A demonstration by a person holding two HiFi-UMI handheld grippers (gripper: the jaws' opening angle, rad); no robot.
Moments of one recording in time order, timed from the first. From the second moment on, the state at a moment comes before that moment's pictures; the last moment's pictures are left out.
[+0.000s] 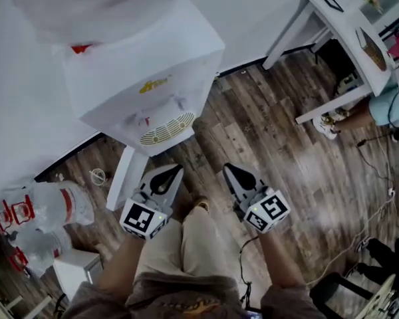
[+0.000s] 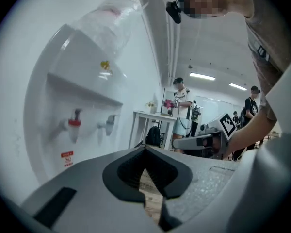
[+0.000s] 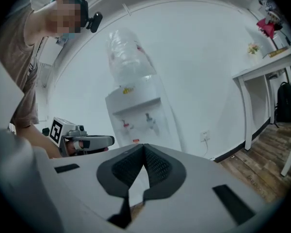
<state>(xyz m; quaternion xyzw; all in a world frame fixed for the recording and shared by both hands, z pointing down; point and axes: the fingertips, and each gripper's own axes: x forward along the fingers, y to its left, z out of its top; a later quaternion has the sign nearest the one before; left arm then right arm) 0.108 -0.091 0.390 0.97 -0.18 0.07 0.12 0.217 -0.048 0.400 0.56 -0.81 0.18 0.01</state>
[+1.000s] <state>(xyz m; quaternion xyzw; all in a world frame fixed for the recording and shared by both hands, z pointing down) 0.110 -0.064 0.014 0.96 -0.22 0.07 0.13 0.213 -0.025 0.019 0.48 -0.86 0.15 0.04</state>
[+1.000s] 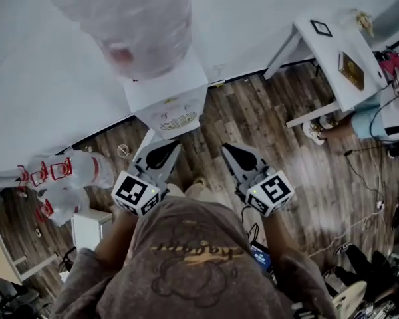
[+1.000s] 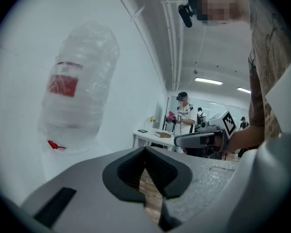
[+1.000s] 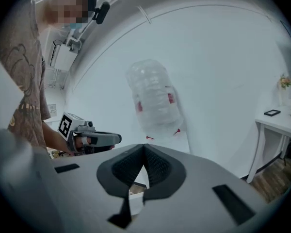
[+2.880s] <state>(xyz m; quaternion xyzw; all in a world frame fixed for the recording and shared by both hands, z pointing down) 0.135 -0.097 0.015 0.98 -0.17 0.04 0.11 0.236 -0.044 0.031 0.60 -0.79 0.11 0.02</state>
